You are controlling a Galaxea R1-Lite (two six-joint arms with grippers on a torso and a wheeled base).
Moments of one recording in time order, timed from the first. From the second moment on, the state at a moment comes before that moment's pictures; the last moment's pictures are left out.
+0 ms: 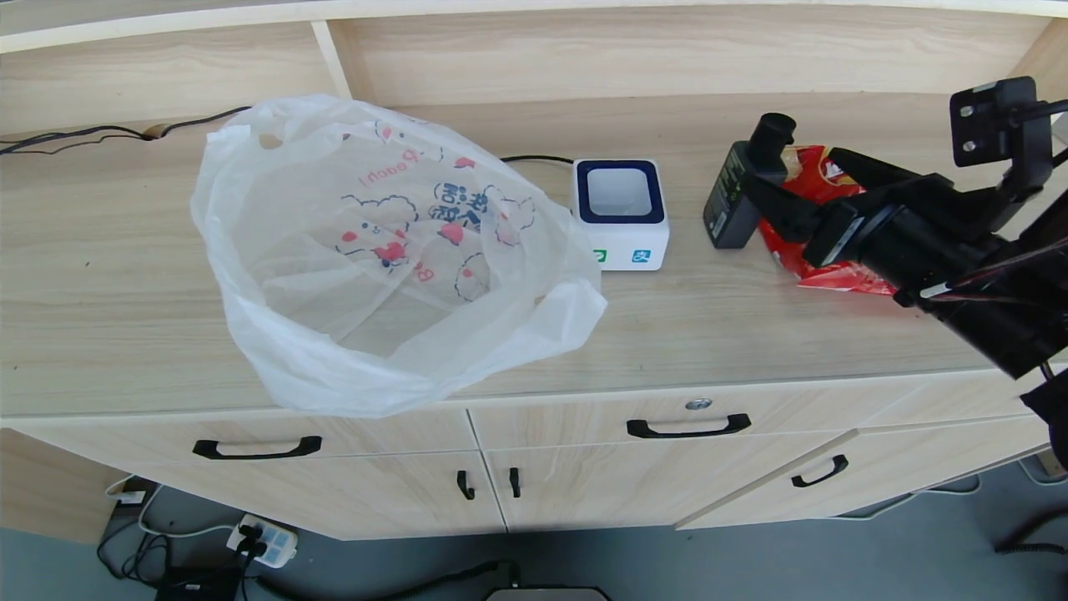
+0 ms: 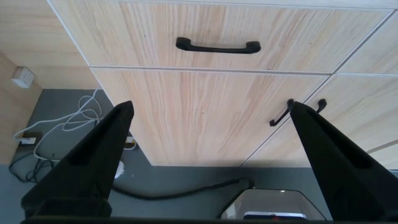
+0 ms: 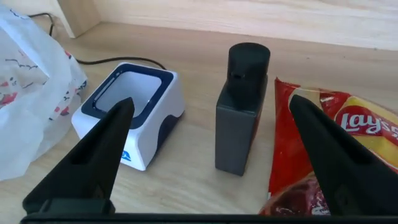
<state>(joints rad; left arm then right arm) 0.00 0.00 0.00 -0.02 0.00 0.01 0.32 1.61 -0.80 -1.13 0.09 -0.10</state>
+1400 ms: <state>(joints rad) 0.00 0.00 0.00 -0.02 0.00 0.01 0.40 1.88 -1.09 -1.11 -0.26 -0.04</state>
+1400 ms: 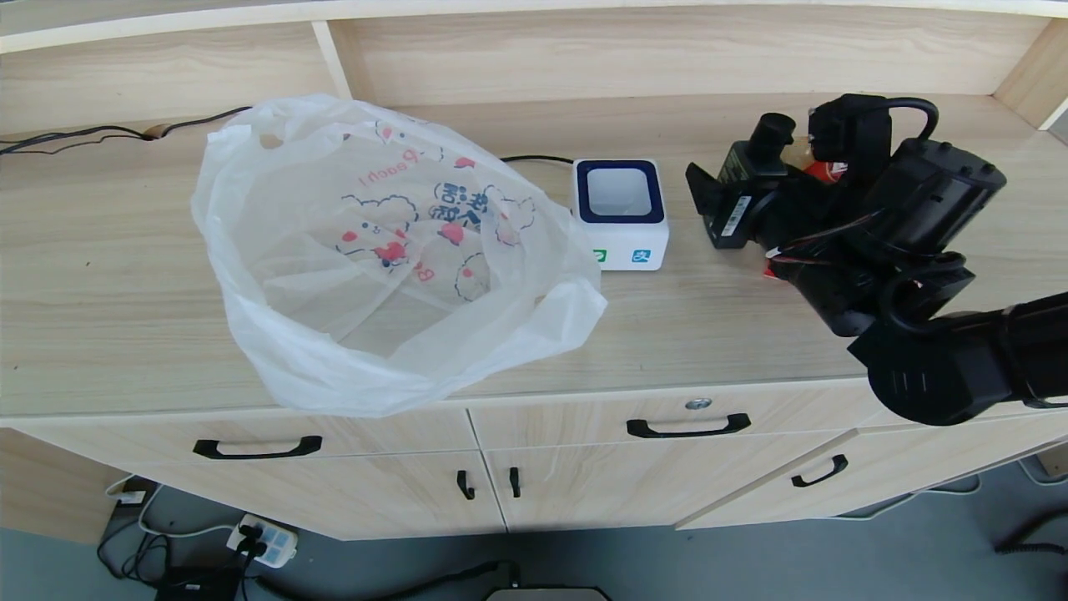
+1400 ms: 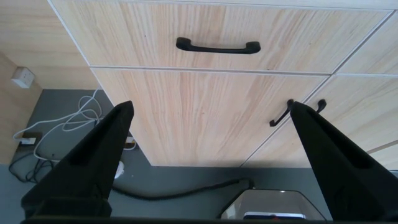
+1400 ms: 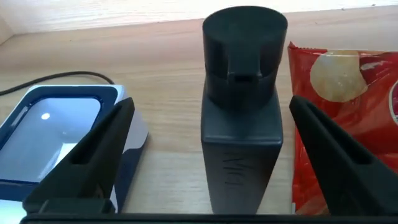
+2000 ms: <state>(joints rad) 0.00 0.00 0.00 -0.02 0.00 0.01 0.38 1.95 -1.15 -1.11 -0.26 -0.02</state>
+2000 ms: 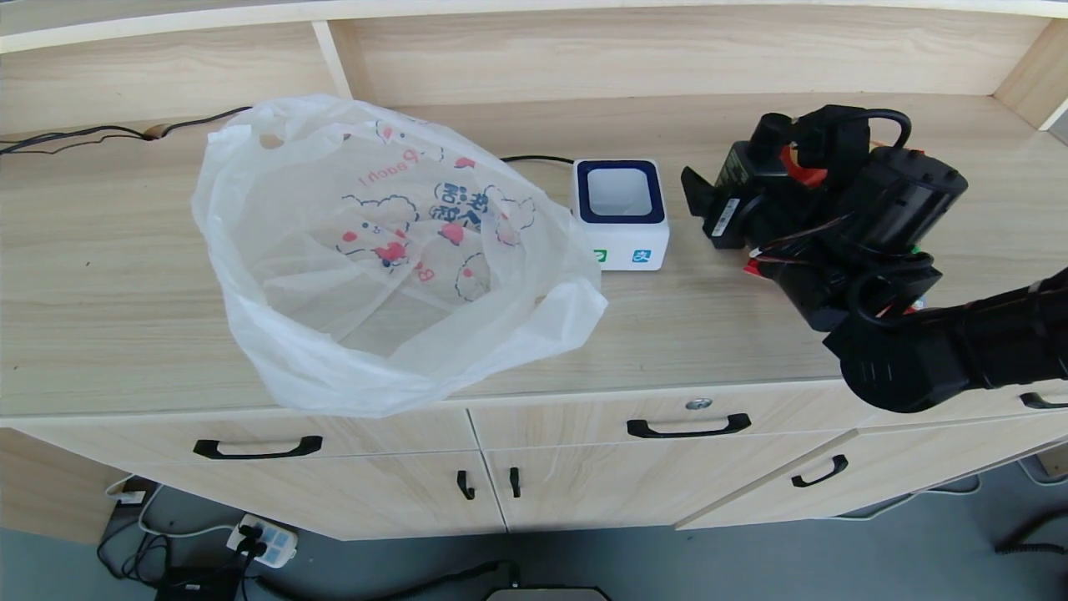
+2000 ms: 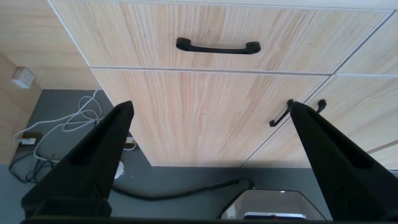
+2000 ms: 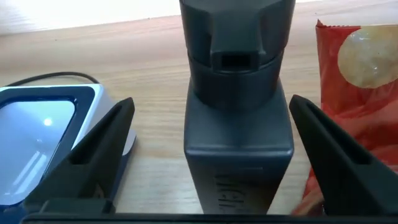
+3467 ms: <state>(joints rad) 0.00 0.00 0.00 -0.02 0.00 0.02 0.48 1.68 -1.15 -1.06 -0.10 -0.06</state>
